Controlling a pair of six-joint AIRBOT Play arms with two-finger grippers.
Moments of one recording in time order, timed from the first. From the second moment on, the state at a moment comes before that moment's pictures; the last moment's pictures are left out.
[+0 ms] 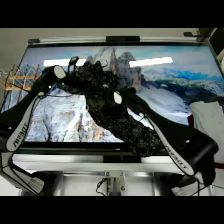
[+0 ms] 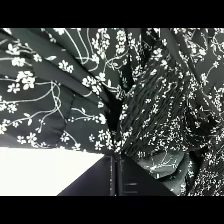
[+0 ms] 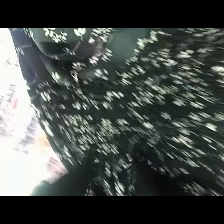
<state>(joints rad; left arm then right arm) -0.26 -1.77 1.63 1.17 -1.01 -1.52 0.65 -1.70 1.46 -1.35 1.10 1.63</state>
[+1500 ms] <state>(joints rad) -0.22 -1.01 1.90 1.11 -0.84 -1.48 0.65 -0.96 2.02 -2.08 1.28 1.64</state>
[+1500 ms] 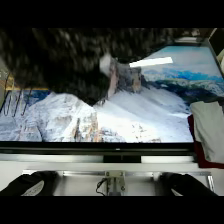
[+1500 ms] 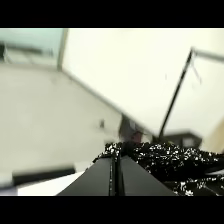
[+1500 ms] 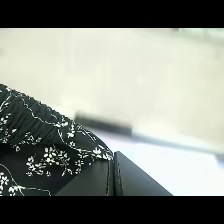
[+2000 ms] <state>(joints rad) -0.47 -0.99 1.06 1.12 -1.01 -1.55 0.65 -0.91 1.29 -1.88 1.60 1.81</state>
